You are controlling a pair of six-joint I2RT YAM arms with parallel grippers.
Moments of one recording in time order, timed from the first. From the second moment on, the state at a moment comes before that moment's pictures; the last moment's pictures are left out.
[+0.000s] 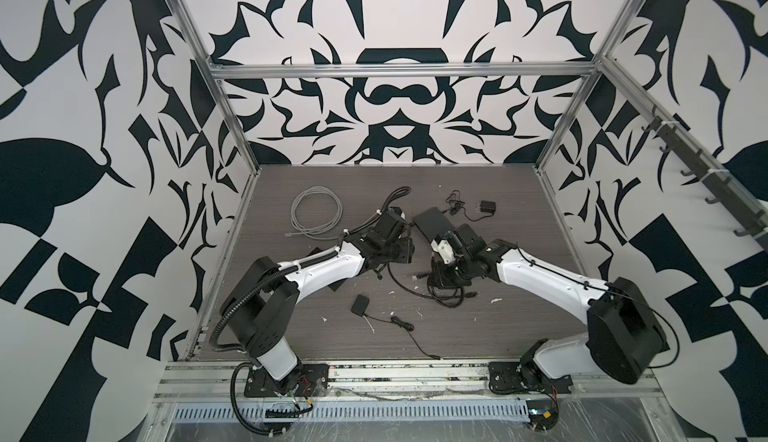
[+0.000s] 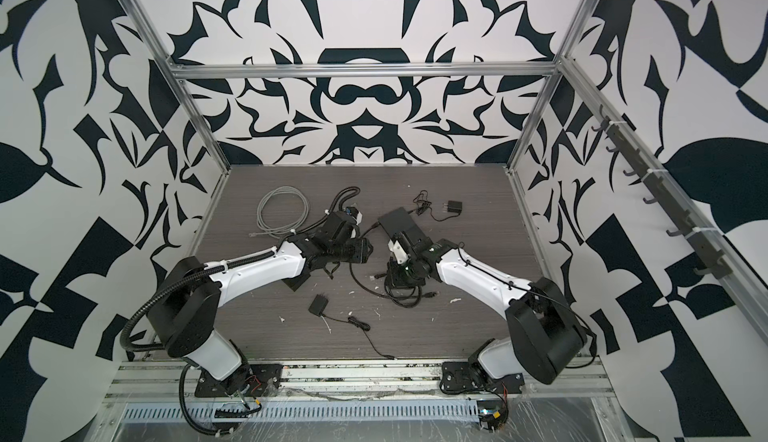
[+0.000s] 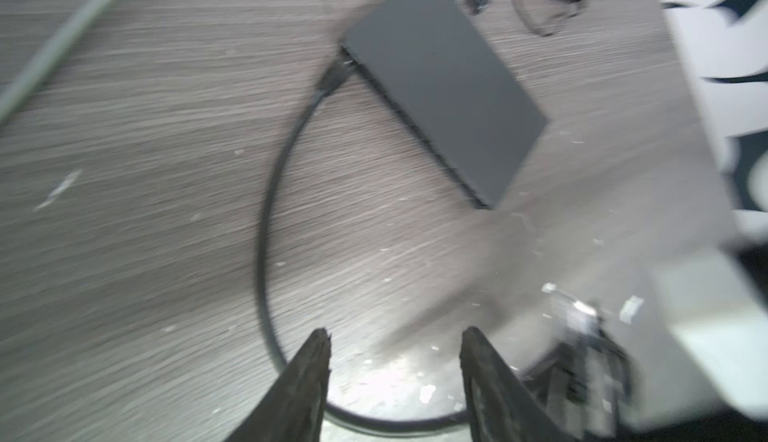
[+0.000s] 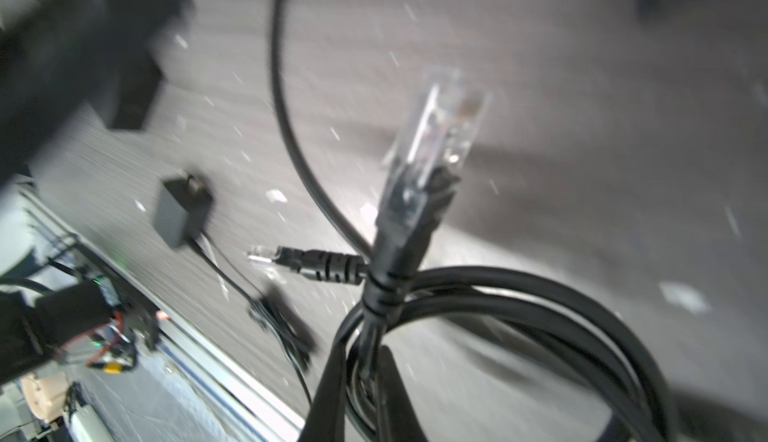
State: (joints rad) left arm -0.77 1.63 1.04 -0.20 0.07 -0.56; right arm 0.62 1.45 0.88 -0.55 -0.38 0.51
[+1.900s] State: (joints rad) left arm -0.55 1.55 0.71 0.05 -0.12 -0.68; right arm 0.79 2.17 1.72 -0.94 0.03 0.26
